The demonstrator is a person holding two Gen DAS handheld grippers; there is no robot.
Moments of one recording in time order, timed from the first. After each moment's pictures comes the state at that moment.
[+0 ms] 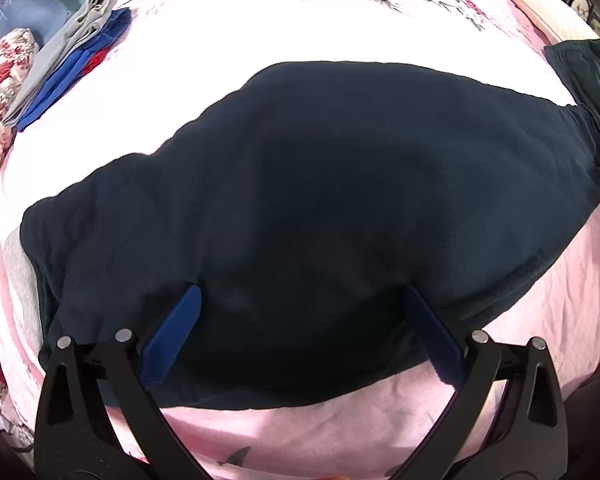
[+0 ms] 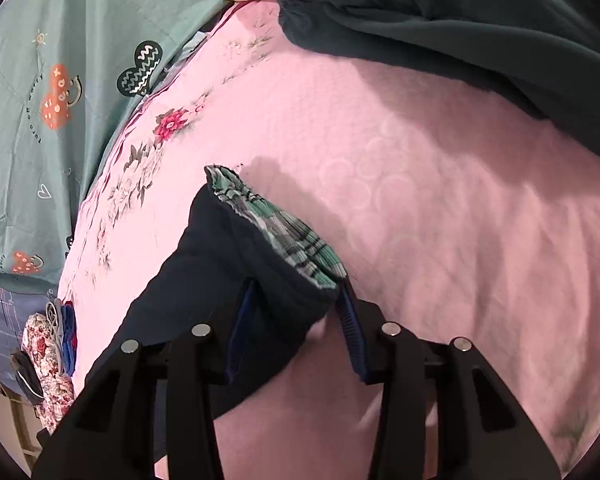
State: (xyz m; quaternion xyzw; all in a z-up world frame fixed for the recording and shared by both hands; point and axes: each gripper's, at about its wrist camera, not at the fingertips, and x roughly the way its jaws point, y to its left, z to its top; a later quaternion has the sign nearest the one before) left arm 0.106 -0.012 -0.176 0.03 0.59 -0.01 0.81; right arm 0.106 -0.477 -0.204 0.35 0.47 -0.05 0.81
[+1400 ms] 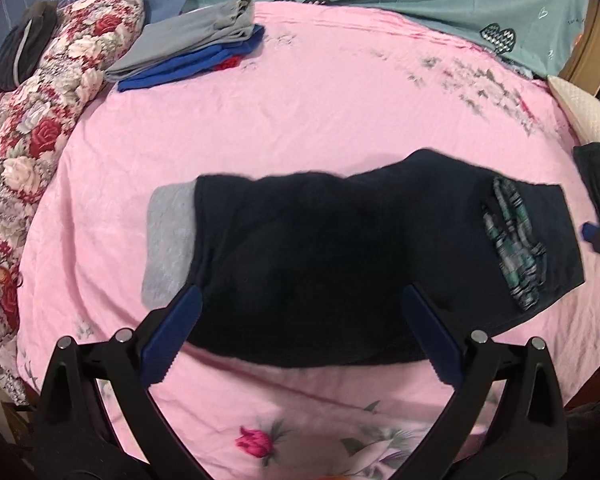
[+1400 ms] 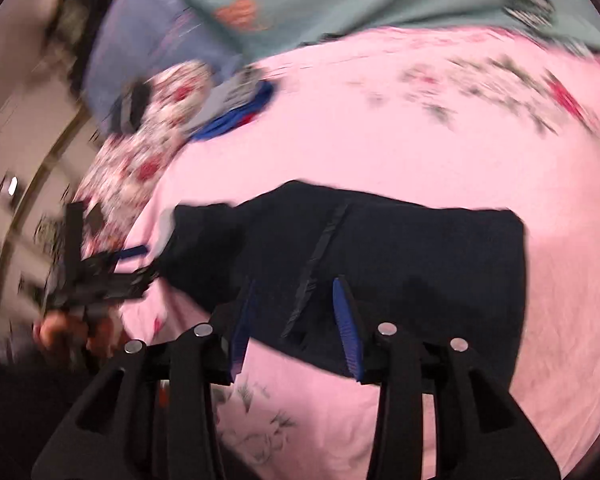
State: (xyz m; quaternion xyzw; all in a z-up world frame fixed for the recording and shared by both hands) left arm 0.047 0.101 -0.109 -0.06 0.51 0.07 0.85; right arm 0.093 -0.220 -0.089 0.08 0.51 0.35 0.78
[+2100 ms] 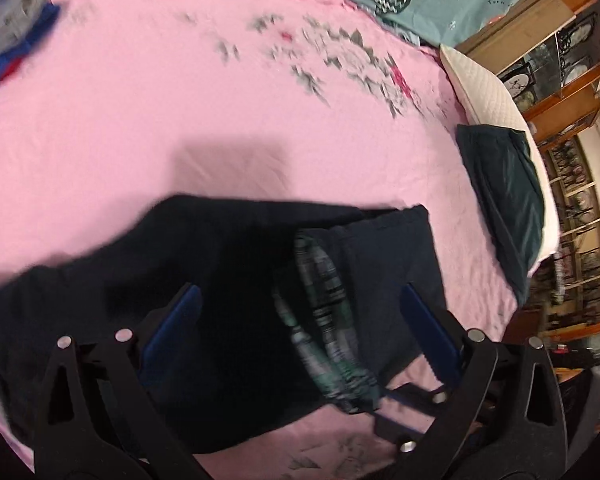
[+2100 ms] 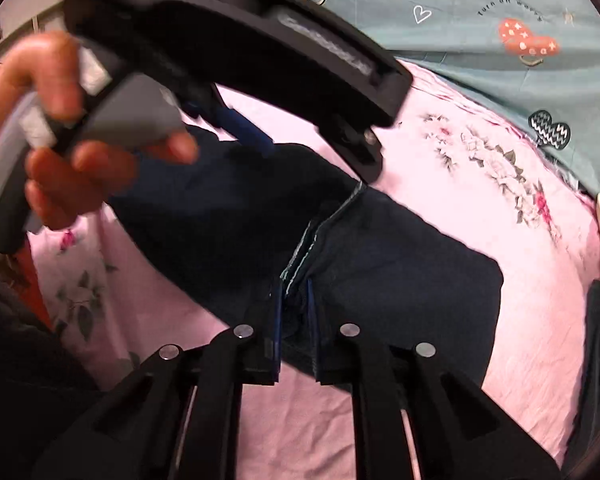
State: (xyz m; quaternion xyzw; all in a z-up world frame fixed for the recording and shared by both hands) left arm 0.172 -0.007 -0.125 -0.17 0.58 -0.17 0.77; right arm 0.019 -0.148 -0.107 -0.19 0.42 0.33 0.82
